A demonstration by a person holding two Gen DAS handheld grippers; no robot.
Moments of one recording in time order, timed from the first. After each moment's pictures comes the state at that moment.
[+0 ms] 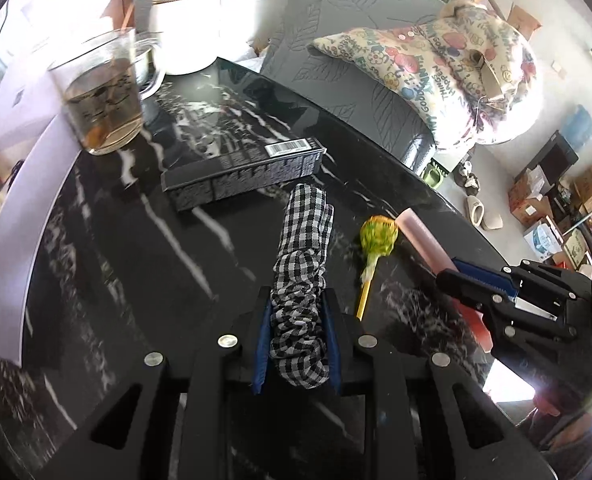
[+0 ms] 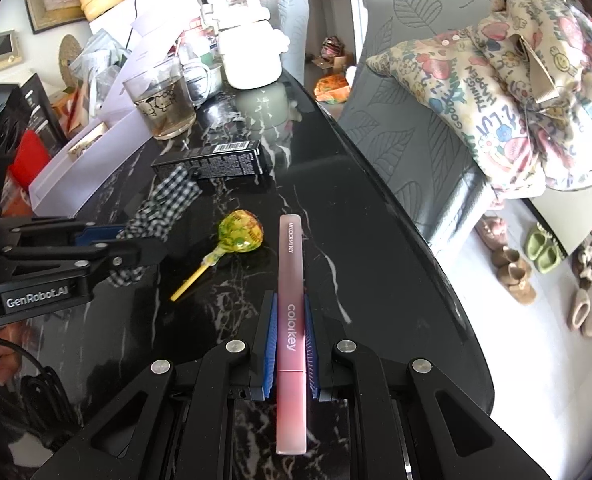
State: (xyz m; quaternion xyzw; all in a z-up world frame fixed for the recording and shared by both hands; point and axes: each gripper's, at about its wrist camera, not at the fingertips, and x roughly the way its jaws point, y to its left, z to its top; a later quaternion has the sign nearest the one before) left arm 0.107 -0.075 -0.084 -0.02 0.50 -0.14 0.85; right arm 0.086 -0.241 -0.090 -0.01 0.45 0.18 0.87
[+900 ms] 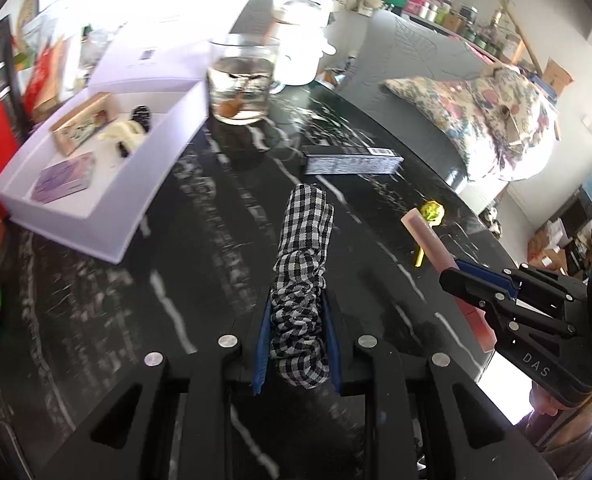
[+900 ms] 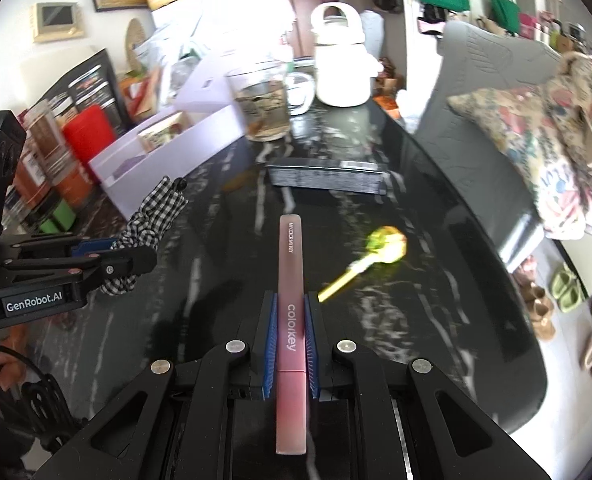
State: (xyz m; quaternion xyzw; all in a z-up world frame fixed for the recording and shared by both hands) left arm 0.023 0.016 -0.060 -0.08 0.46 -0.06 0.88; right arm 0.044 -0.162 -0.065 -0.04 0.42 0.27 0.87
